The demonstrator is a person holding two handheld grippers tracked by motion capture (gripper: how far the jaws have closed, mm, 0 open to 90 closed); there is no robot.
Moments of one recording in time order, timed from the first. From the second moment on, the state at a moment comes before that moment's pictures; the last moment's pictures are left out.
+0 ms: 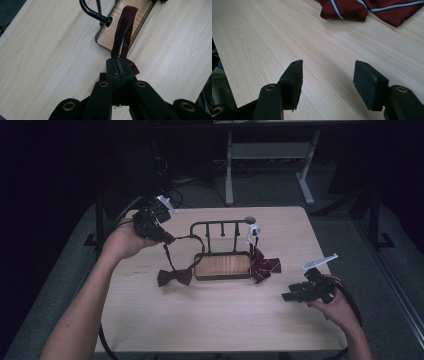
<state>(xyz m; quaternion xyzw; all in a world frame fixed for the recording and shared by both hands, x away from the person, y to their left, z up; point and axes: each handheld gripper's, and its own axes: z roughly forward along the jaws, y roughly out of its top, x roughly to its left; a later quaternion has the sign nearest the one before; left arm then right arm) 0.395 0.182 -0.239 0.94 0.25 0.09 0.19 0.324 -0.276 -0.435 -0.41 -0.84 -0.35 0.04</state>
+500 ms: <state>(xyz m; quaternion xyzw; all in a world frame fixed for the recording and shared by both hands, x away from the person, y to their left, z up) 0.413 0.183 -0.235 0.94 0.28 0.09 0.18 0.322 -0.278 -0.433 -0.41 -0.84 -0.36 0.04</state>
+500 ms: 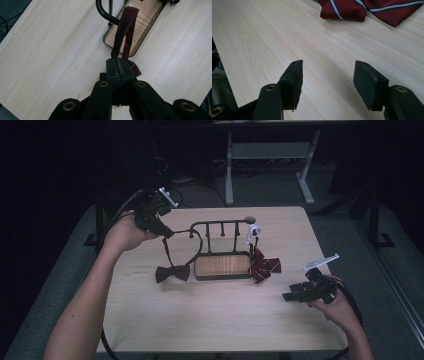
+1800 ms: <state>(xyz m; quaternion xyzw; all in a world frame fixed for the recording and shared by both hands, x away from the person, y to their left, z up) 0.446 0.170 -0.252 0.94 0.30 0.09 0.13 0.321 -0.286 -0.429 -0.41 -0.83 -0.37 0.04</state>
